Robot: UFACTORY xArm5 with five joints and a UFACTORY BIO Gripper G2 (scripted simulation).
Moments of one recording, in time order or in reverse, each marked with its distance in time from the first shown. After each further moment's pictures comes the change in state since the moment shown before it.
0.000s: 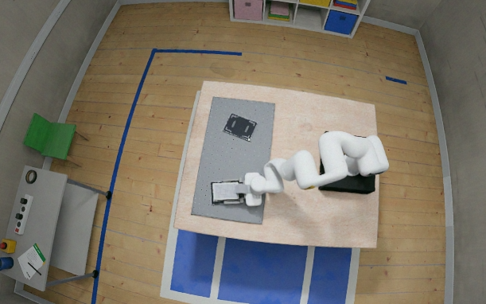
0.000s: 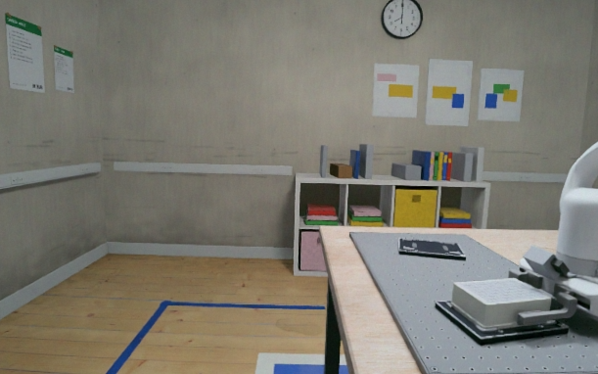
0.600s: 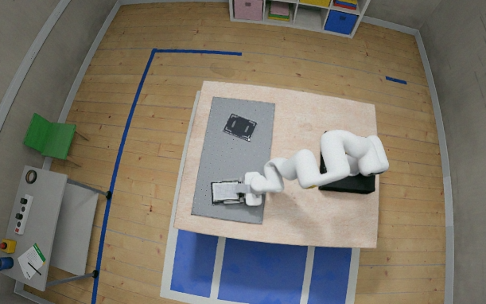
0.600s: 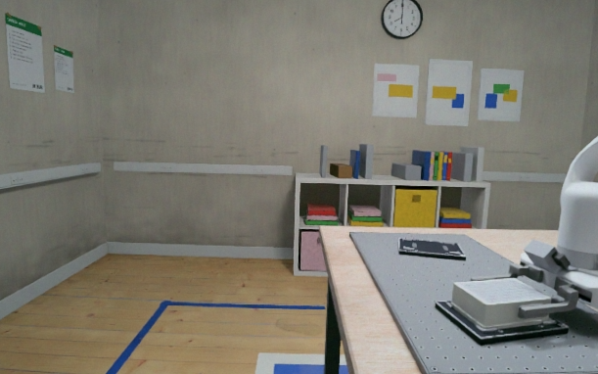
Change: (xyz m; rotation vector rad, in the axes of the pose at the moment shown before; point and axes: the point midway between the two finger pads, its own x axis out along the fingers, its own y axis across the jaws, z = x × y) arm 0.000 0.000 0.012 0.000 0.000 0.000
